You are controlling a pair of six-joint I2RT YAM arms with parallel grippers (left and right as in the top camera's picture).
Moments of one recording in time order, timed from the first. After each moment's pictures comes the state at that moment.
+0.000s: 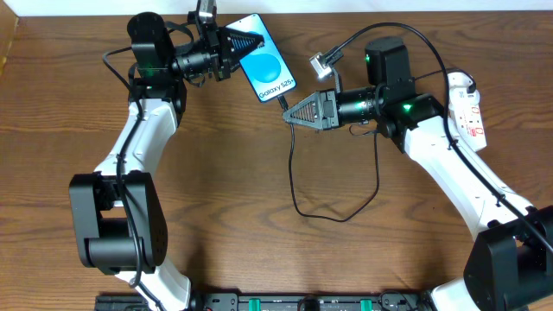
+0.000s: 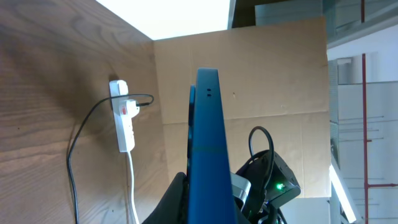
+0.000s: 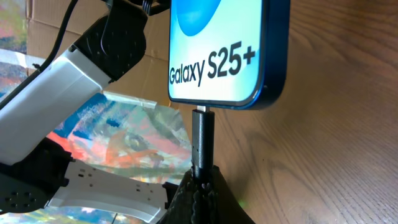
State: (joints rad) left arm 0.00 1.84 1.31 0.47 1.26 -1.35; right arm 0.36 1.68 1.29 -0.25 -1.15 0.54
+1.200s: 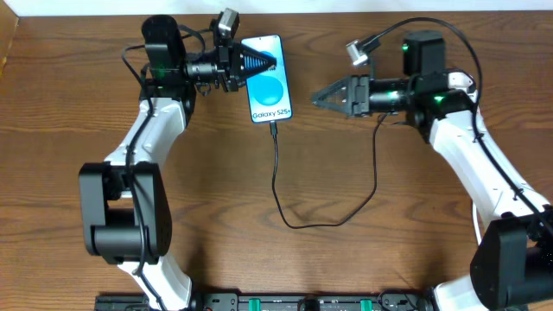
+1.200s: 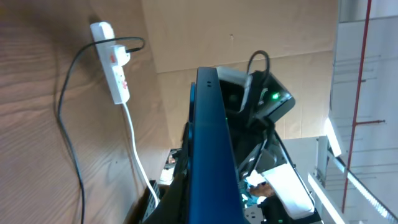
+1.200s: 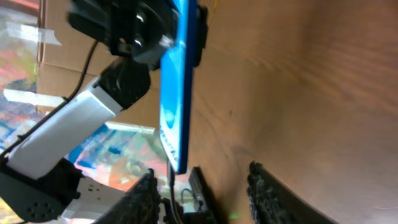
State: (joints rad) left arm -0.03 1.90 1.31 0.47 1.48 -1.26; right arm 0.18 1.68 1.28 -0.27 -1.20 0.54
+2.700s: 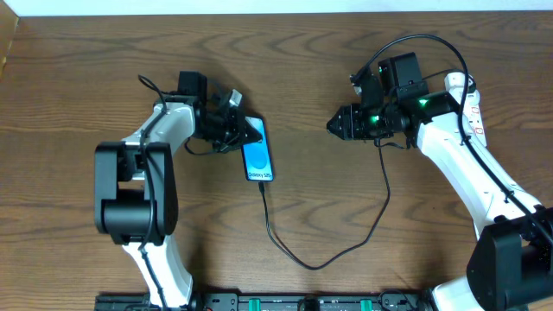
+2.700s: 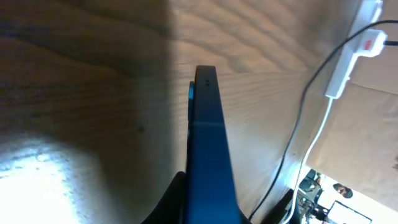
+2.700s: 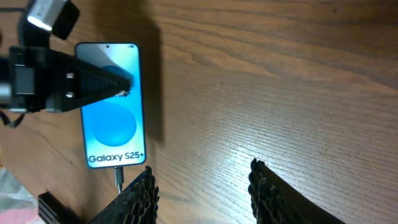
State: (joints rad) left arm -0.04 2.02 1.25 -0.64 0.83 -0.27; right arm 0.28 1.68 1.28 -0.70 -0.49 0.28
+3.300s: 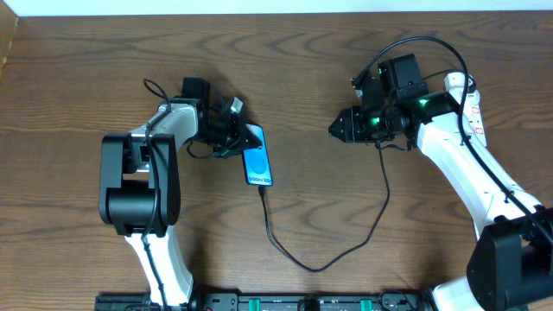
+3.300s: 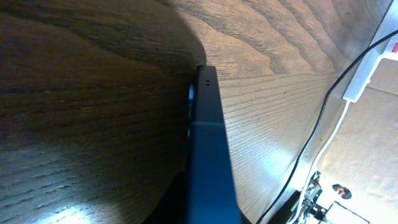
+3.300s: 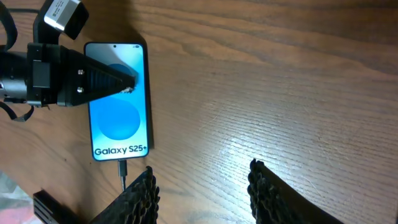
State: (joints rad) left arm -0.04 2.08 1.25 -0.64 0.81 -0.27; right arm 0.28 1.68 1.28 -0.74 -0.47 0.28
